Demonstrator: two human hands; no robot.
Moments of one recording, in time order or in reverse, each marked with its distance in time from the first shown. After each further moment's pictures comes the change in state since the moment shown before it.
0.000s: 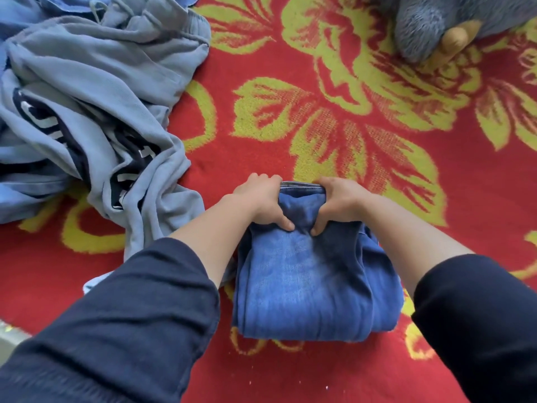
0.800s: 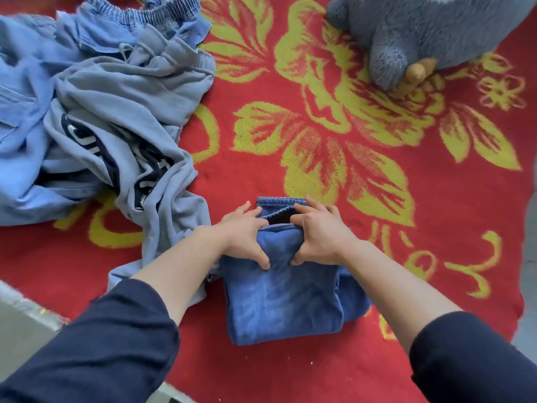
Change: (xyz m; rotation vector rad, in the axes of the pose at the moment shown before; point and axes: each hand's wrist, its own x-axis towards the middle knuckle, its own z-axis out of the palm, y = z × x) left_hand -0.078 -0.008 0.009 0.044 -0.191 0.060; right_hand -0.086 -0.021 0.028 -0.257 0.116 -0.270
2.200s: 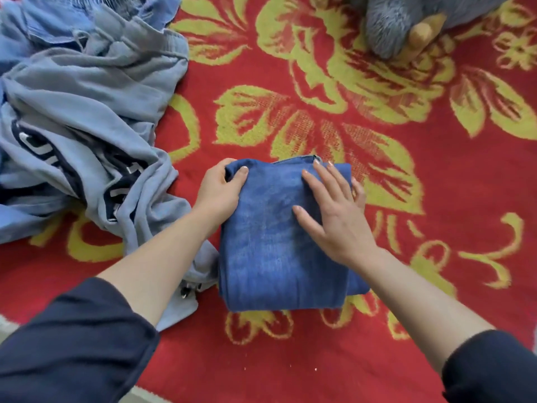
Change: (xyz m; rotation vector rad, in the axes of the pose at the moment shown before) left_hand 0.036 0.005 -0.033 -0.917 0.767 -0.069; right_hand -0.001 0.034 0.021 0.108 0.619 0.062
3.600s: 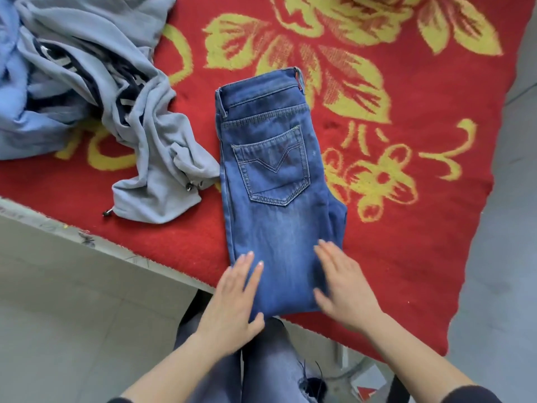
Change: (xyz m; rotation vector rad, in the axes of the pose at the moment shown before) left_hand -0.366 -0.131 0.006 0.935 -0.441 0.403; right_hand -0.319 -0.010 0.027 0.000 -0.332 0.041
